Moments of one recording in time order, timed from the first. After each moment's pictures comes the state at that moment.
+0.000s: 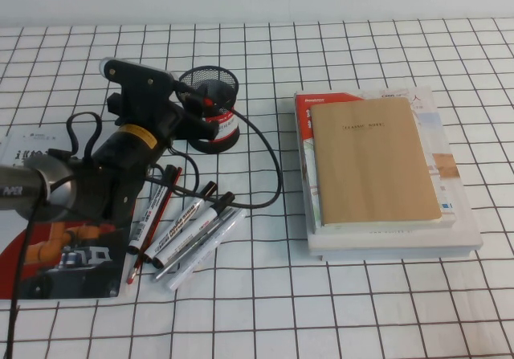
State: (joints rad) right arm 0.12 -0.02 0.03 0.14 0.37 0.03; left arm -0.37 1.98 -1.02 0.06 -0.71 0.06
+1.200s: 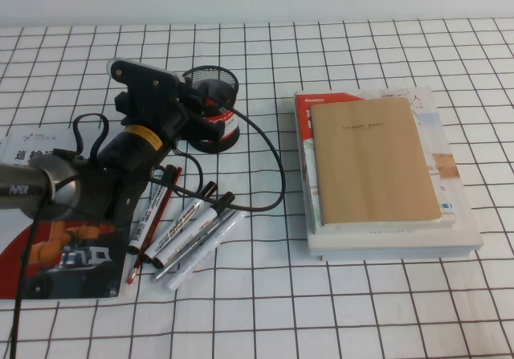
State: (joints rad) right arm 0.12 -0.02 0.03 0.14 0.37 0.03; left arm -0.37 2.01 -1.04 0.11 -0.74 0.02
